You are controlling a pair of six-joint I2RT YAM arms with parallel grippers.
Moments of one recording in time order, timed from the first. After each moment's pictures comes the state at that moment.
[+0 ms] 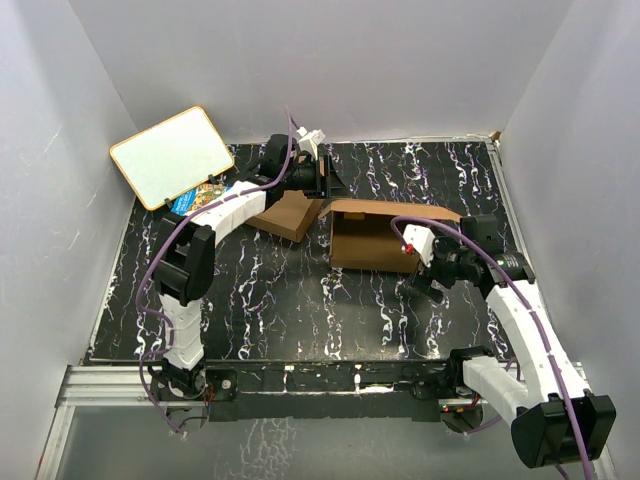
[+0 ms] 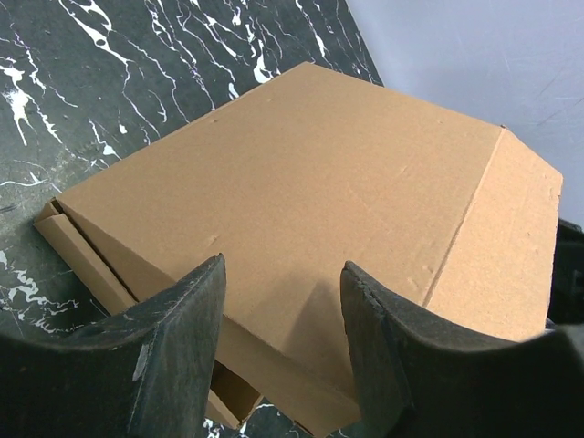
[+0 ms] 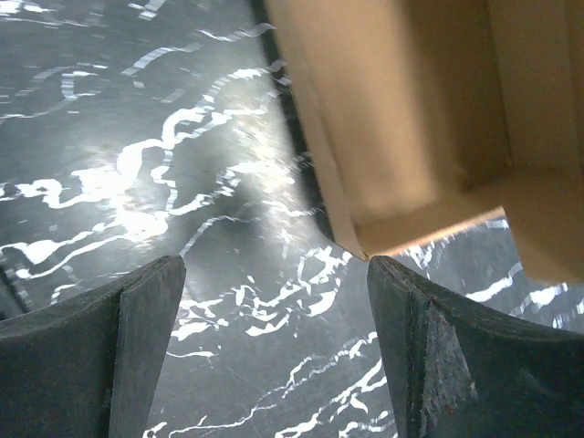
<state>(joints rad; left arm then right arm) -0.49 1.99 1.56 -0.05 0.67 -0.52 0.09 0.90 0.80 -0.82 -0.48 -0.94</state>
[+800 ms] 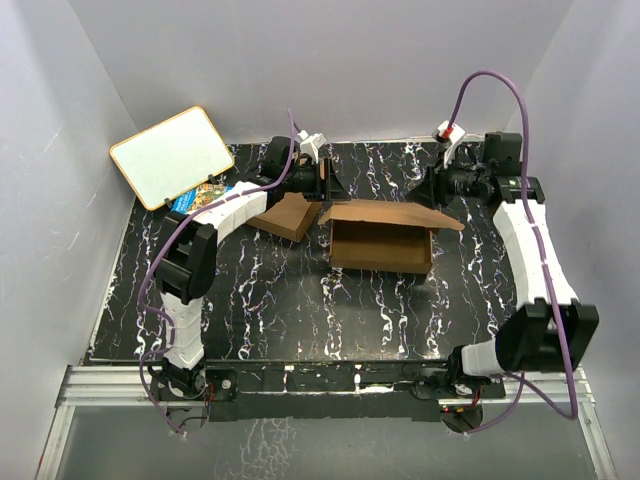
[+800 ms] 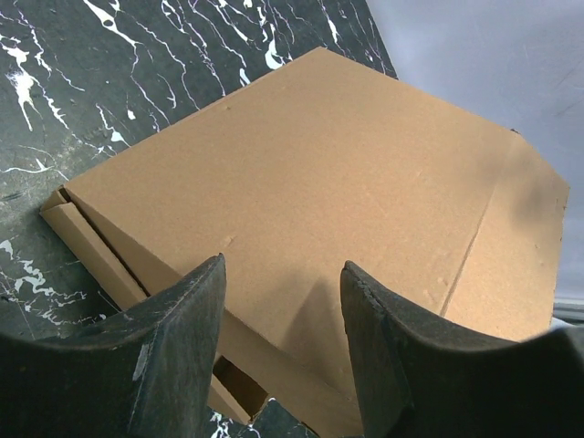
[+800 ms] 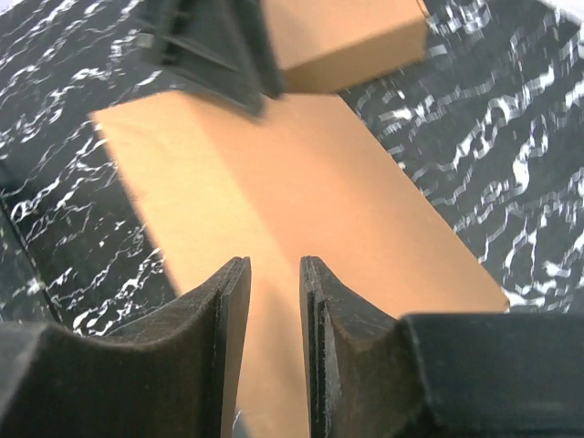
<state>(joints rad) -0.49 2.01 1.56 -0.07 0.67 -0.50 -0.05 1.34 1.35 -0.67 -0.94 -0.39</state>
